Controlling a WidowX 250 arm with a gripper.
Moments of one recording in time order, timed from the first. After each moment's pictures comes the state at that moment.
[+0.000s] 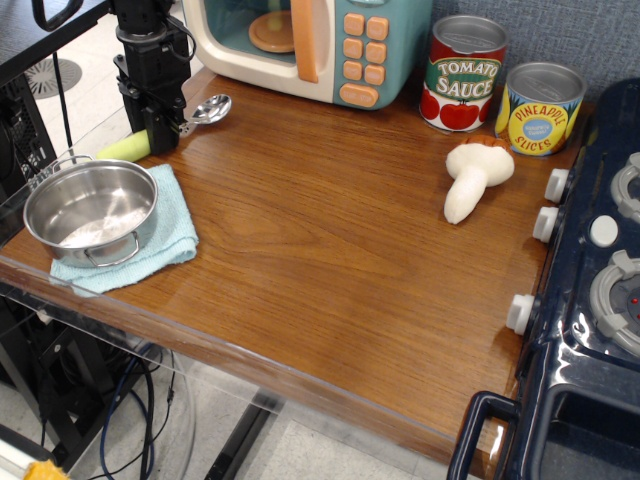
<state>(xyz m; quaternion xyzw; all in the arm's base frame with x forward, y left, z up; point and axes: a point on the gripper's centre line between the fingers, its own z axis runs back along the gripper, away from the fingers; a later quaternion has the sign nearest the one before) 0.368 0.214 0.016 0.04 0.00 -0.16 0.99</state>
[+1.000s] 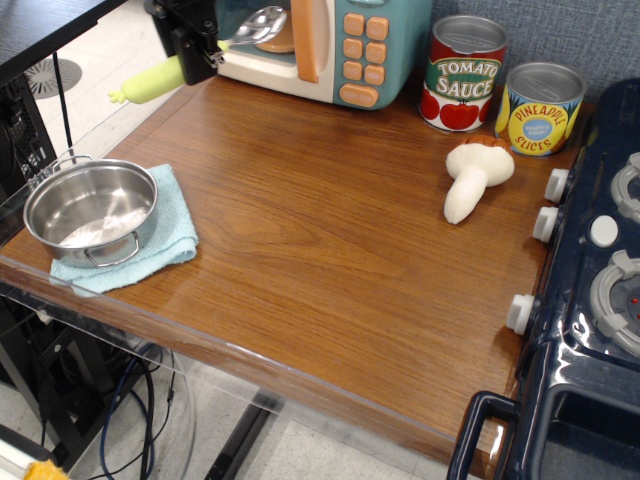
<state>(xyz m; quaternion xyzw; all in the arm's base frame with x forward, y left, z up) 0.357 0.143 0.119 0.09 -0.12 -0.24 0.96</state>
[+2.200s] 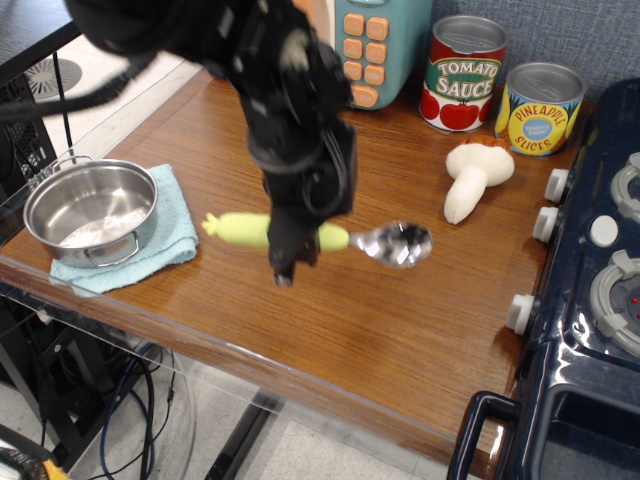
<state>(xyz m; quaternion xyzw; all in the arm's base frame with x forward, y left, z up) 0.274 -0.002 0.064 0.14 -0.13 -0.58 0.79</state>
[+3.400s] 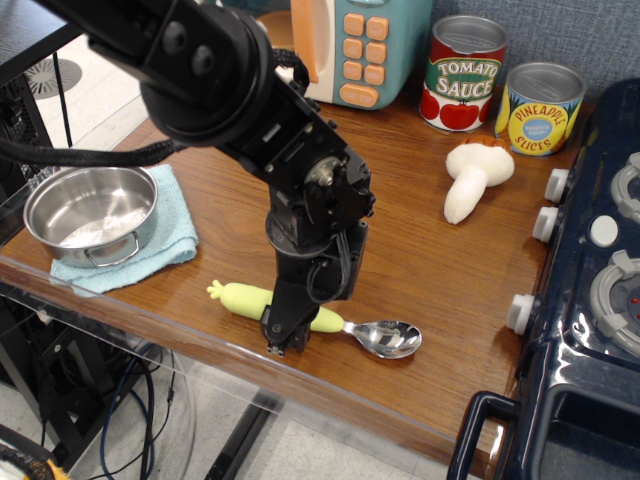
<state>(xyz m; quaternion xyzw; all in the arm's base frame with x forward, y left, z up) 0.257 -0.007 0.020 0.14 -0.06 -0.62 0.77</state>
